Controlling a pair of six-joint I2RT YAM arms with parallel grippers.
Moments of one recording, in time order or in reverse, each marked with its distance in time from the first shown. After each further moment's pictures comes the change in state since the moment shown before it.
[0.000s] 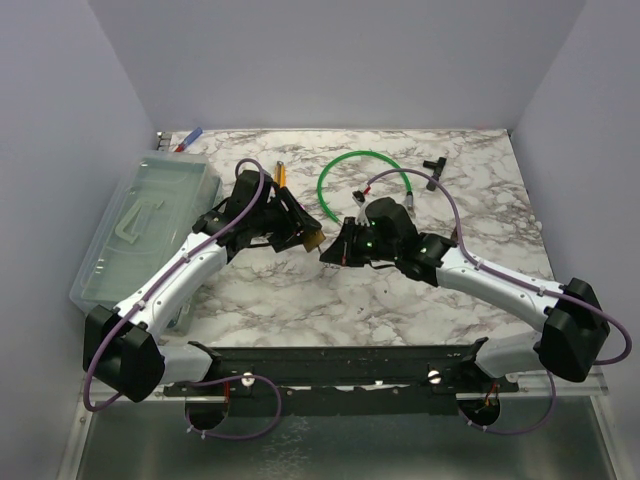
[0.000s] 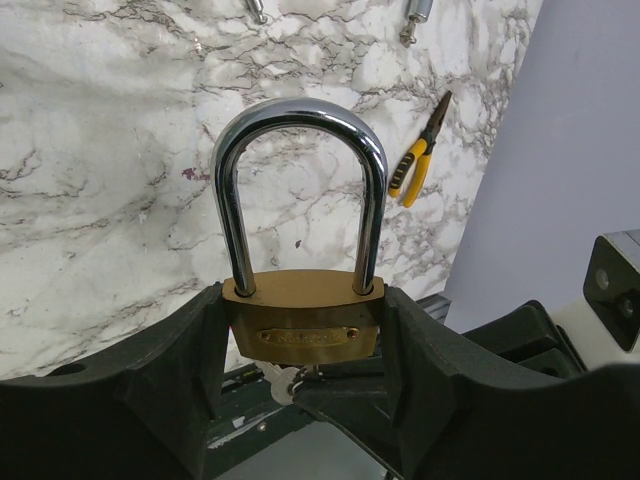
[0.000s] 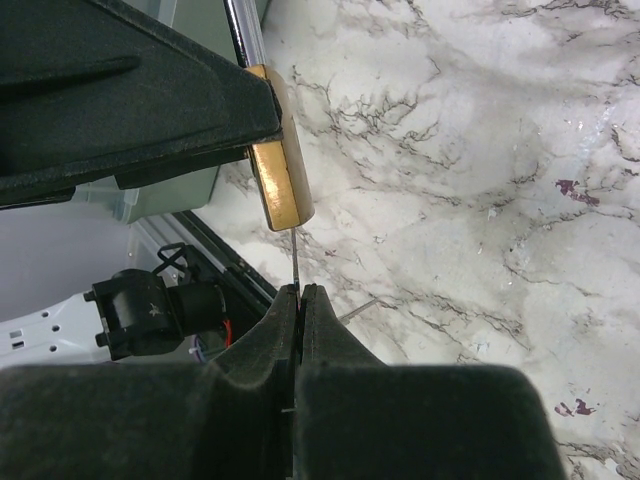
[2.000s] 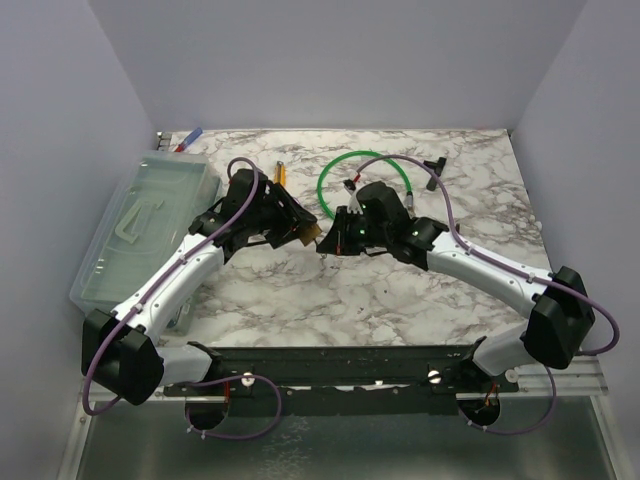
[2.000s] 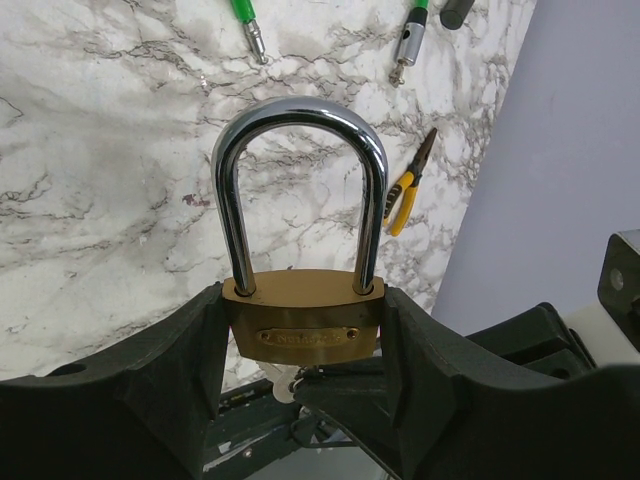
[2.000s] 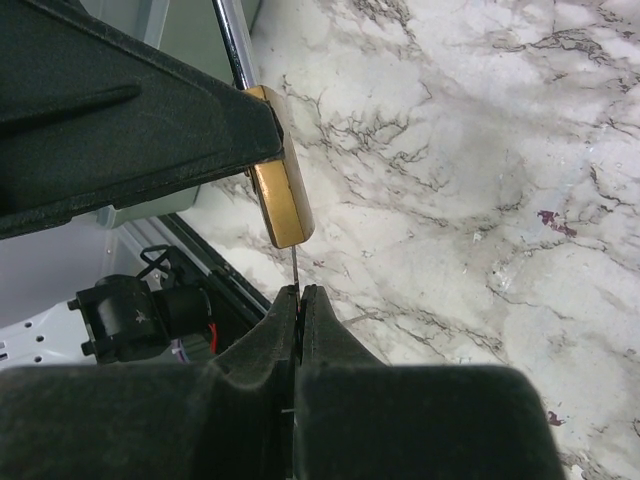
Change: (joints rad) left arm 0.016 -0.016 -0.005 0.021 -0.038 -0.029; right arm -0.028 0.102 0.165 -0.120 -0.014 -0.076
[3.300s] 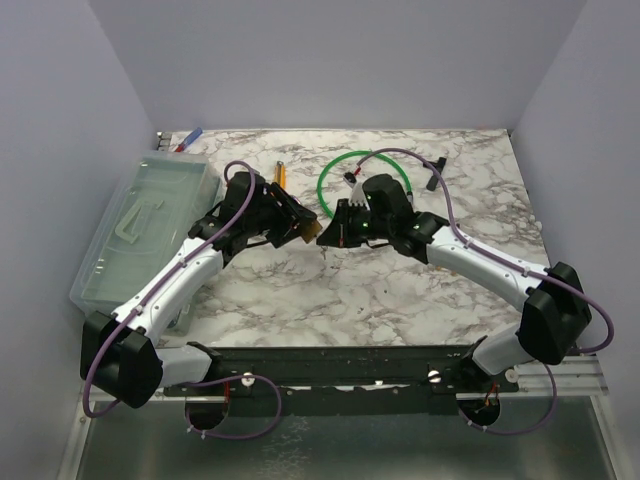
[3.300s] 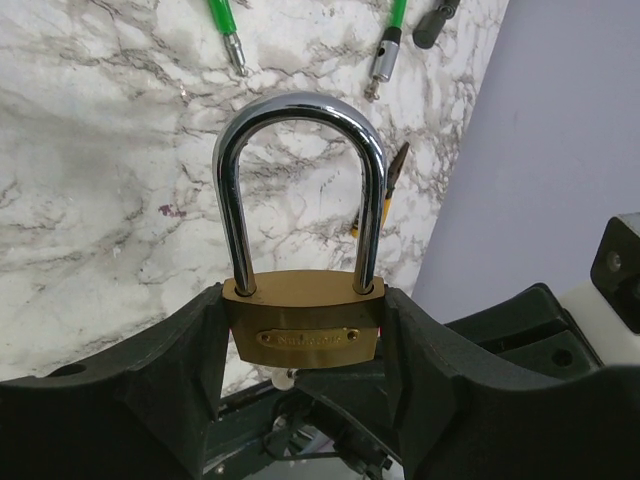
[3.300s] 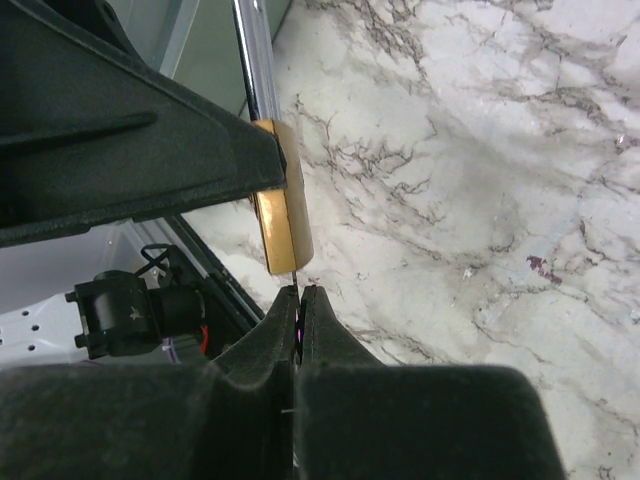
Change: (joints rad) left arm 0.010 -0.017 -0.055 0.090 0.000 -0.066; right arm -0.063 0.023 -0.015 0.088 -0.103 -0.061
